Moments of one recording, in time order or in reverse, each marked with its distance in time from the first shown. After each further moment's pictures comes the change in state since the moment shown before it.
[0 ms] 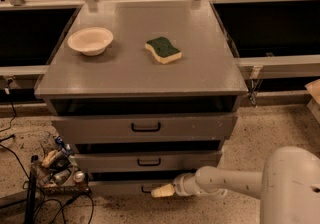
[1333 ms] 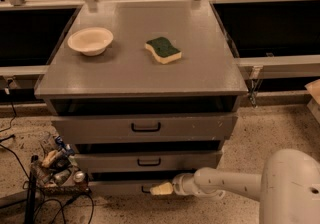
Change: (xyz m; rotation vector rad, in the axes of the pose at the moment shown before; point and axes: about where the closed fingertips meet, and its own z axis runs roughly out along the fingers) arm -0.004 -0.006 0.011 0.023 -0.037 0.043
